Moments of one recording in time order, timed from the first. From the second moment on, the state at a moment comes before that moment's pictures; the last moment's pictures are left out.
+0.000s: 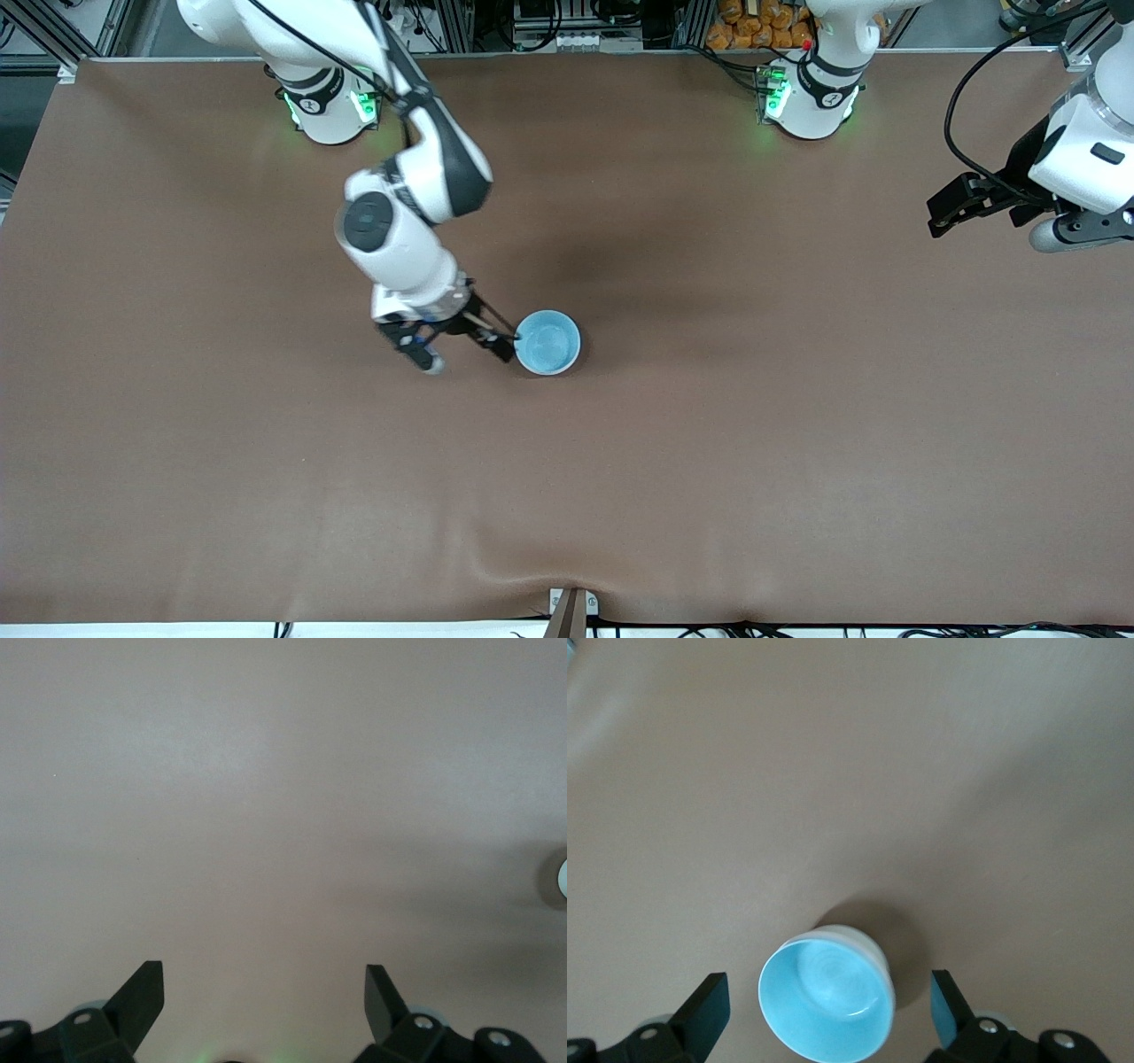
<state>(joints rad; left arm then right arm) 0.18 0.00 -0.33 -1.53 0.04 1.51 -0.27 0.77 0.40 -0.30 -1.78 0.38 2.33 0.93</state>
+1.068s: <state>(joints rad) 0.18 -0.02 -0.34 -1.53 0.04 1.51 -0.27 0.26 0.05 -0.27 -1.81 0.19 1.82 0.24</state>
